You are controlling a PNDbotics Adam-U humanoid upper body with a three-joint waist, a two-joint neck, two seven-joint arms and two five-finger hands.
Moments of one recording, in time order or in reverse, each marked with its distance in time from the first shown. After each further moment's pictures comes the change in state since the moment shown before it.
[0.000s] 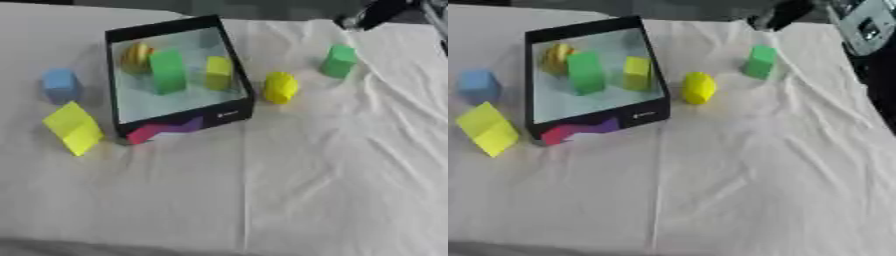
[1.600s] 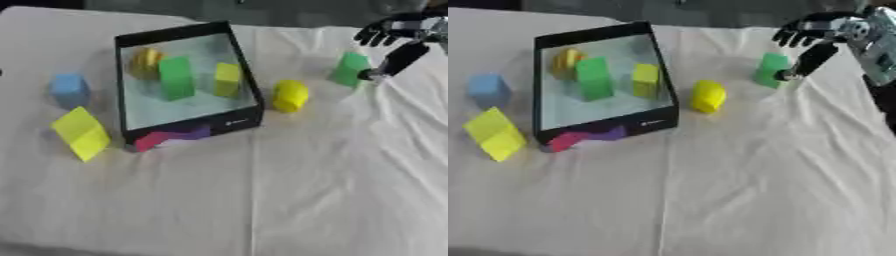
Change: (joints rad) left arm -0.019 -0.001 -0.012 0.002 -0.004 0.011 -0.024; right arm 0.007 -0.003 -0.037 0.155 0.120 -0.103 0.083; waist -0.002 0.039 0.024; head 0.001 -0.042
